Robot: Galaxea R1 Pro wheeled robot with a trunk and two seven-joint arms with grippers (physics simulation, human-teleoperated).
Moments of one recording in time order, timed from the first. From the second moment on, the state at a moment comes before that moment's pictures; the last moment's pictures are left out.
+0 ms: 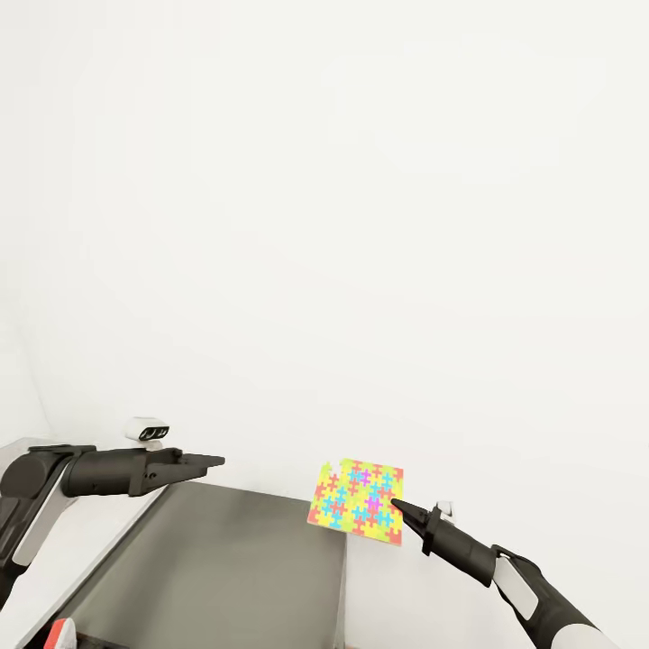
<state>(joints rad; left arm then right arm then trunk) -0.47 0.43 0.01 -1.42 0.37 1.02 -1.55 -0.53 -0.16 0.02 -0.42 -0.73 0.62 1.15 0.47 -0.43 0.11</state>
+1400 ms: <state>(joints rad) -0.47 0.43 0.01 -1.42 0.37 1.02 -1.55 -0.53 -0.16 0.02 -0.43 -0.73 0.61 1.15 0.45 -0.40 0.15</state>
